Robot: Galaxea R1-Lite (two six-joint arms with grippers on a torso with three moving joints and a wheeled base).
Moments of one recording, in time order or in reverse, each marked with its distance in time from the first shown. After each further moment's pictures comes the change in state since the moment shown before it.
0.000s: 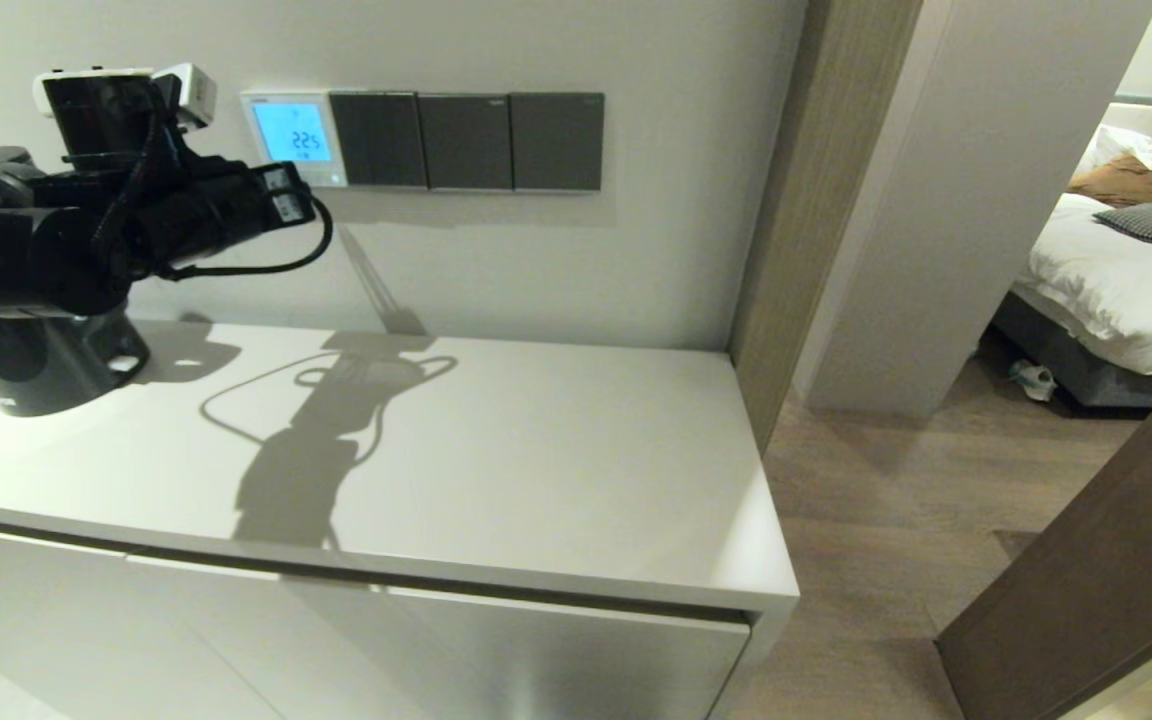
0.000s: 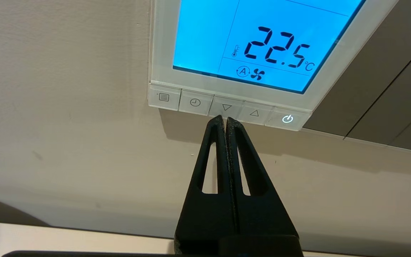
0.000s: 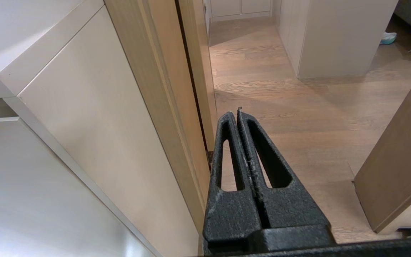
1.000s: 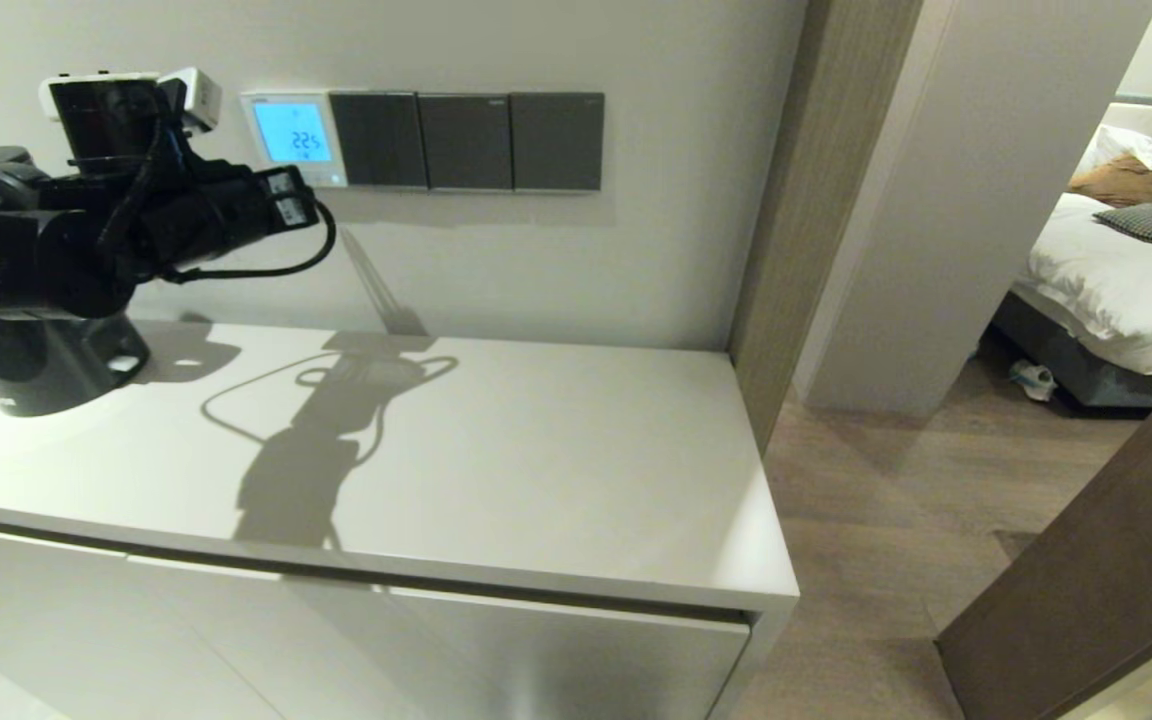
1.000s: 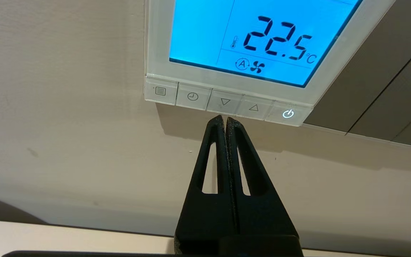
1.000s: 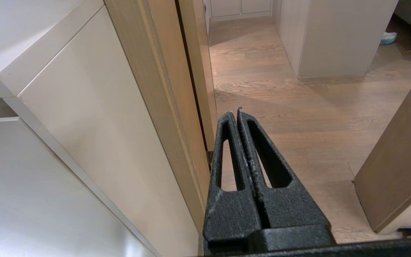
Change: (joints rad) left arm -0.004 0.005 0.002 0.001 0.000 0.000; right arm 0.000 0.000 0.000 0.000 0.000 0.000
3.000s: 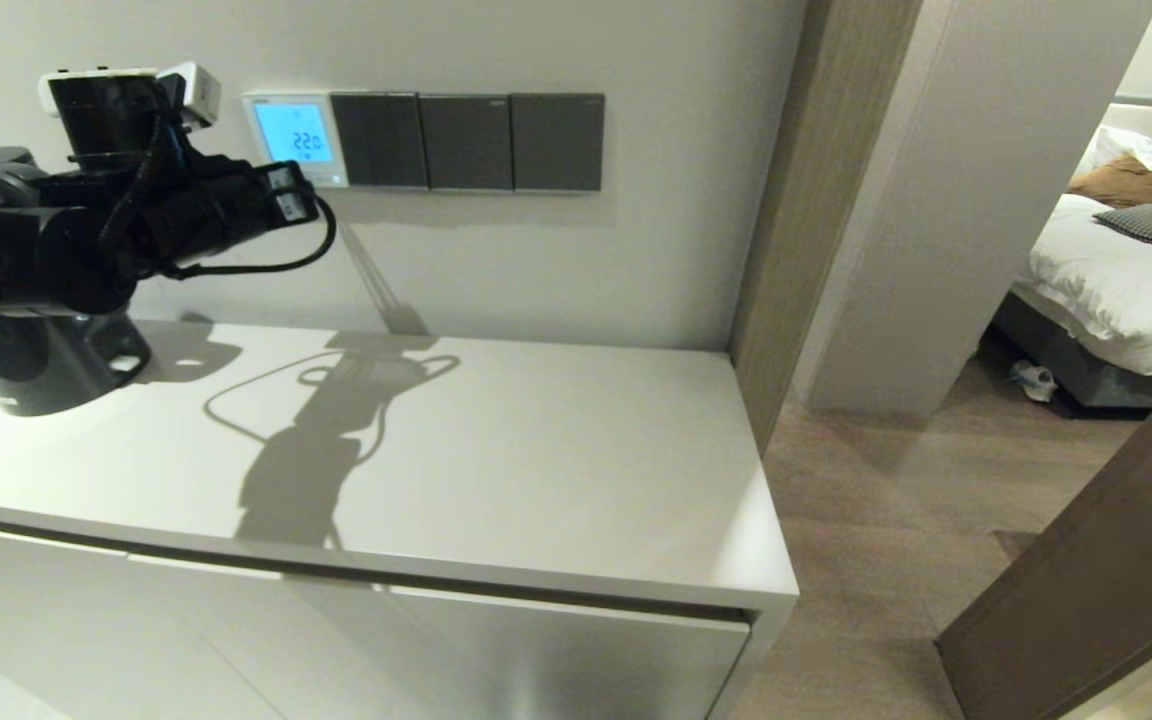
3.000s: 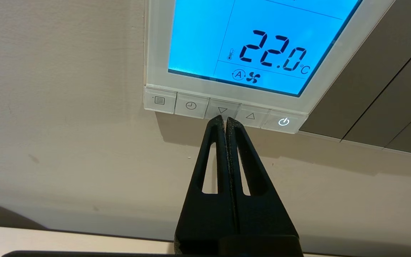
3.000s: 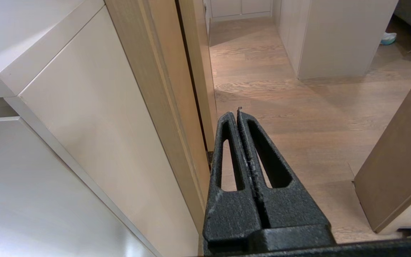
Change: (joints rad) left arm 0.000 0.008 -0.017 -0.003 0.001 0.000; right arm 0.000 0.000 0.000 0.000 0.000 0.000
